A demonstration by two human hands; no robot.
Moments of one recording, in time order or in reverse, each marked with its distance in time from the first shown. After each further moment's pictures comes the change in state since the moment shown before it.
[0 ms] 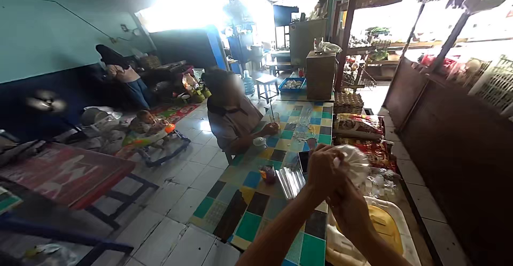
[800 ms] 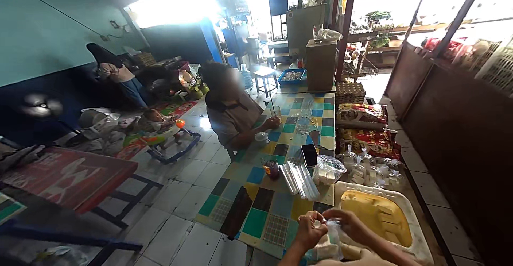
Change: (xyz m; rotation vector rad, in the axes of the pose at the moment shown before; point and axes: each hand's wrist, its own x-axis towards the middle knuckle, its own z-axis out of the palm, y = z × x) left_hand -0.173 -0.148 0.079 -0.307 -0.315 -0.484; right_hand 0.053 0.114 -0.188 -0.971 -0.634 0.053
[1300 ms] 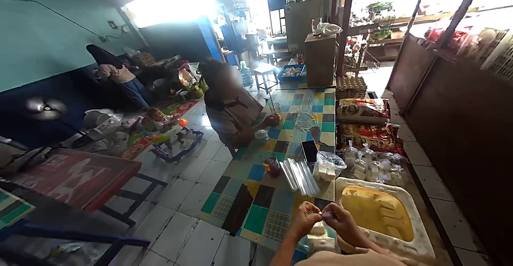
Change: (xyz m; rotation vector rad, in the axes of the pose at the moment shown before) left_hand 0.013 -0.007 -0.015 -0.150 -0.039 -0.132; right_hand 0.002 0.007 0.040 0.115 0.318 -0.102
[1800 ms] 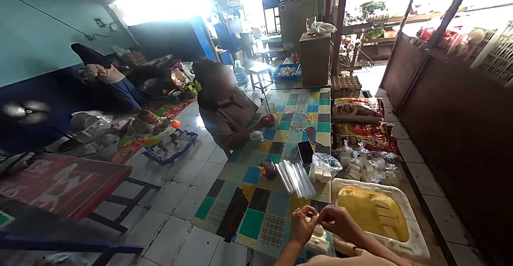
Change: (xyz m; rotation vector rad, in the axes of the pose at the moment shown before) left_hand 0.000 0.001 0.017 0.193 0.222 0.137; right_hand 0.015 -0.008 -0.017 -0.206 -0.153 -0.119
